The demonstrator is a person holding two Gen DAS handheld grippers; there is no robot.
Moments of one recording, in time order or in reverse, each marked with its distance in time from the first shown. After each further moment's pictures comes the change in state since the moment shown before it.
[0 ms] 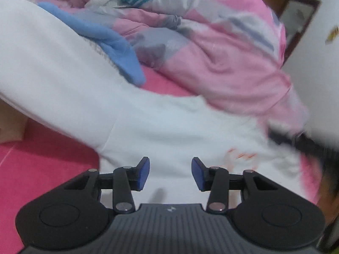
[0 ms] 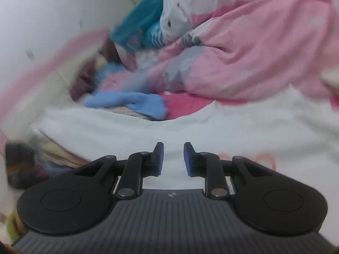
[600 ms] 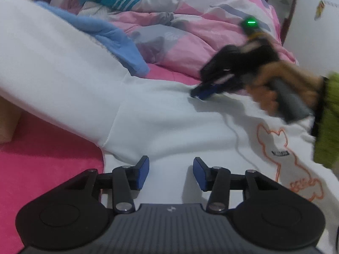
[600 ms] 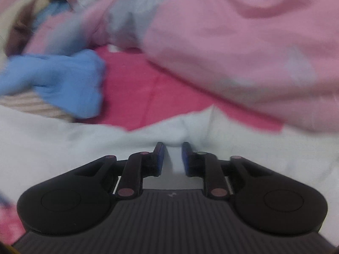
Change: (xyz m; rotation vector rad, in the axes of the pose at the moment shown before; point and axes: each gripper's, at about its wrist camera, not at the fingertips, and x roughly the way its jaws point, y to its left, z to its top) left arm 0.035 0.004 -0.031 0.126 -0.075 0.039; right arm 0.230 -0.019 0.062 -0.053 0.337 -0.246
